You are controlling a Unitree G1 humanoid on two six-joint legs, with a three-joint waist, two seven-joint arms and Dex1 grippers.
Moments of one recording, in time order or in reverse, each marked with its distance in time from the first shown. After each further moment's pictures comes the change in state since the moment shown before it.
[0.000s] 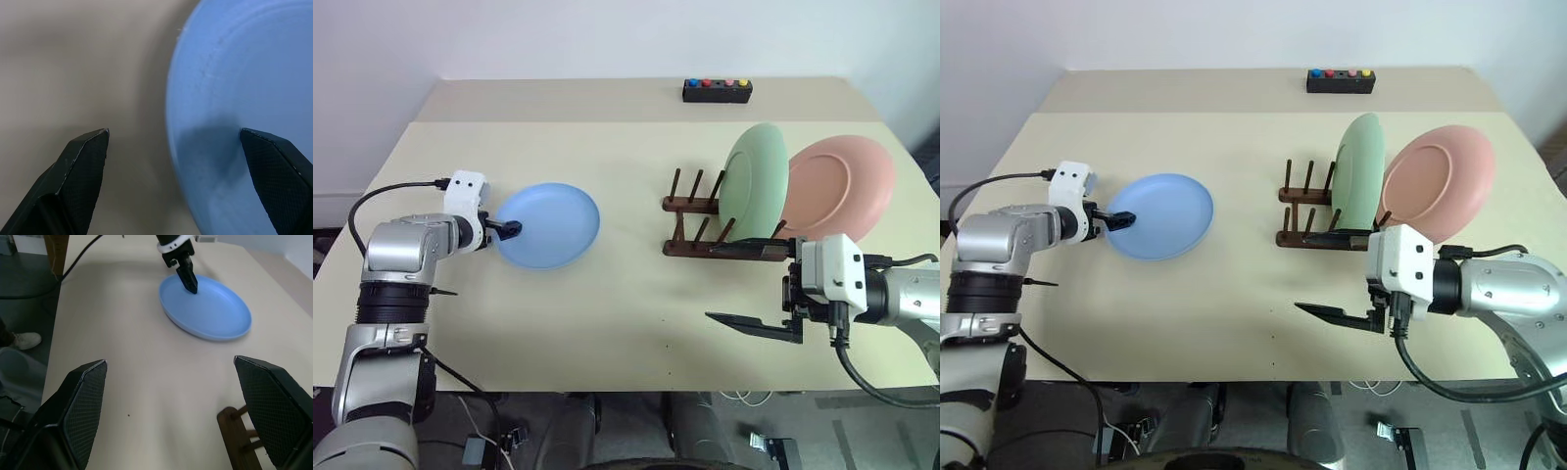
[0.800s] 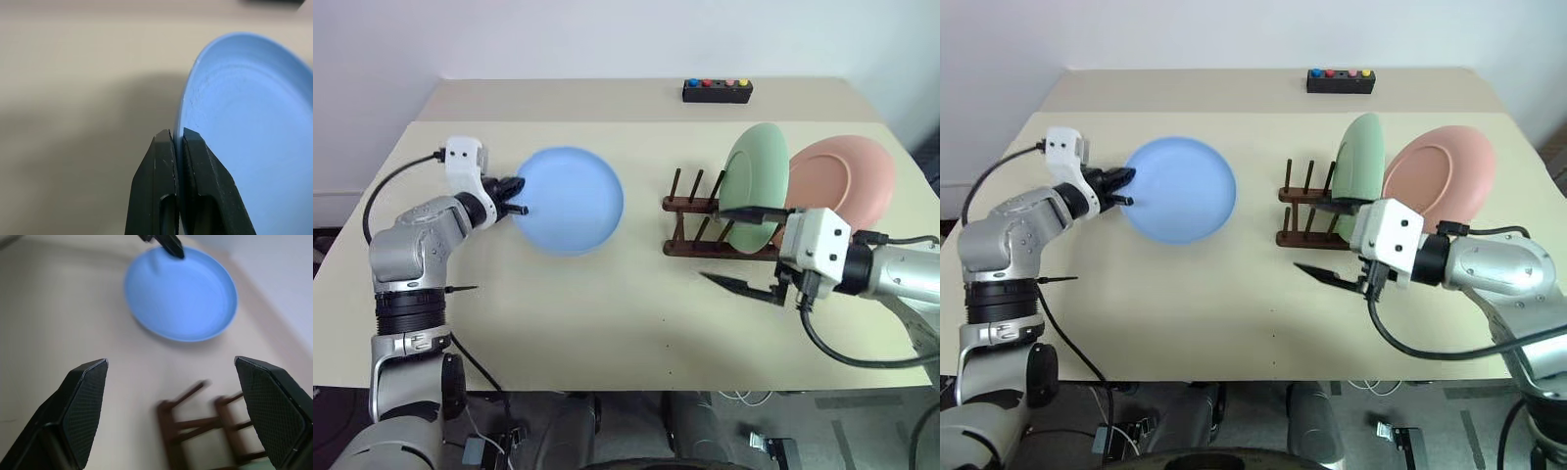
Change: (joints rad) left arm 0.028 -0.174 0.201 -0.239 -0.130 -0.221 0.018; right arm -0.195 0.053 0.124 0.101 -0.247 -0.064 -0.139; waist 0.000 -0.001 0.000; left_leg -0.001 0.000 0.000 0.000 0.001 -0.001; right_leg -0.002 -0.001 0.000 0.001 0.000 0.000
